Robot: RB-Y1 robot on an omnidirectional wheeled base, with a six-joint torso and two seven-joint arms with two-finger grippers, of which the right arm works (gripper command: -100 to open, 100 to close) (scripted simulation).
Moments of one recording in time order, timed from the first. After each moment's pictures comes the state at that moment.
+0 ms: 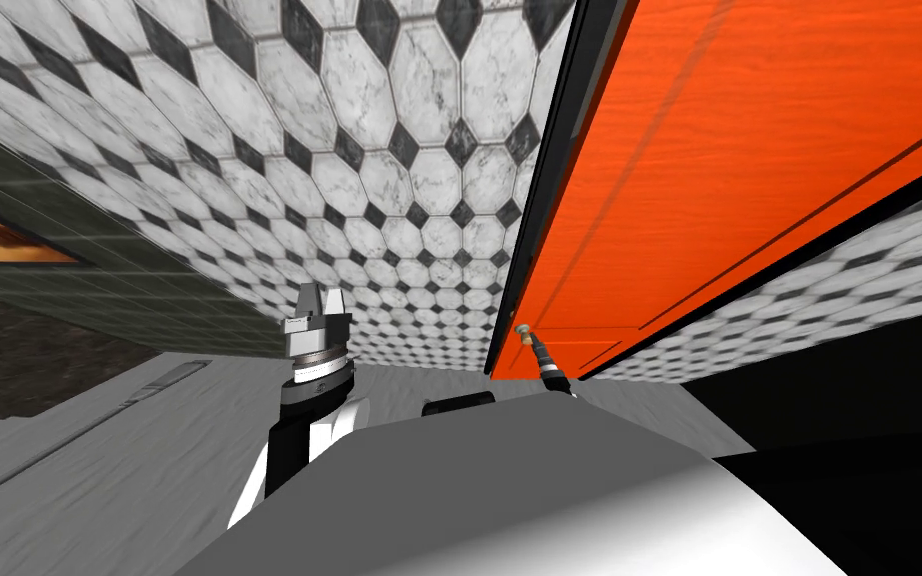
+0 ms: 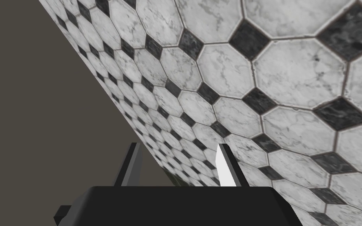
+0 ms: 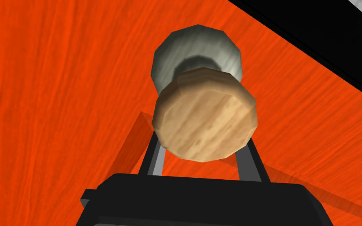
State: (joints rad) arm 0.09 -0.30 -0.14 -0.71 0.01 -1.00 0.20
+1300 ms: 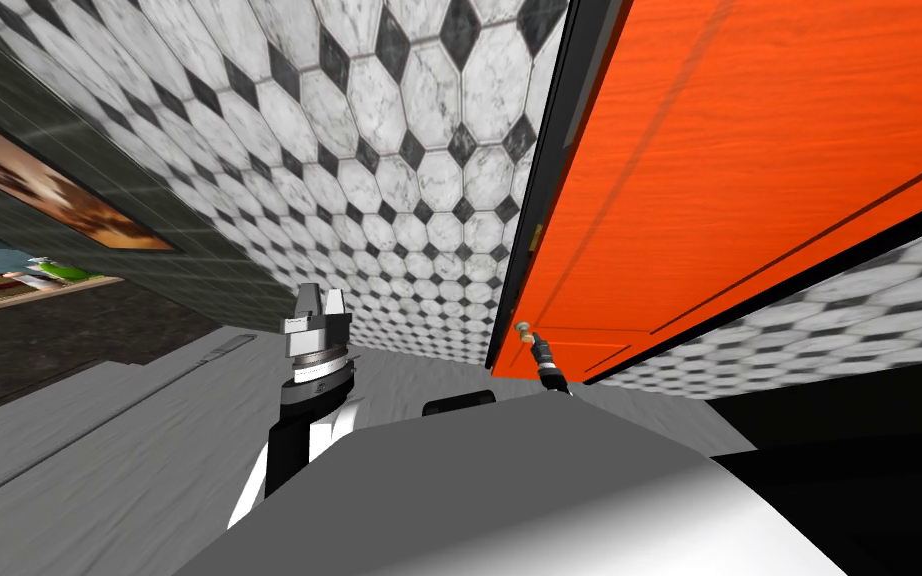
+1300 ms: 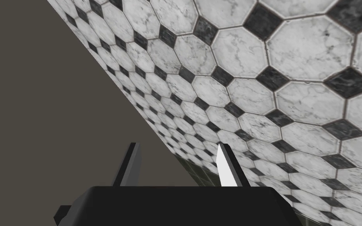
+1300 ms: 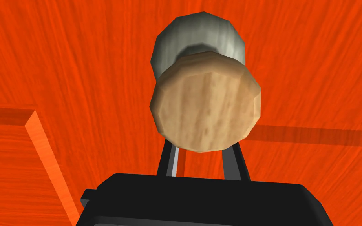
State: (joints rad) arm 0.08 -0.29 -0.09 -0.71 -0.17 -0.96 -0.12
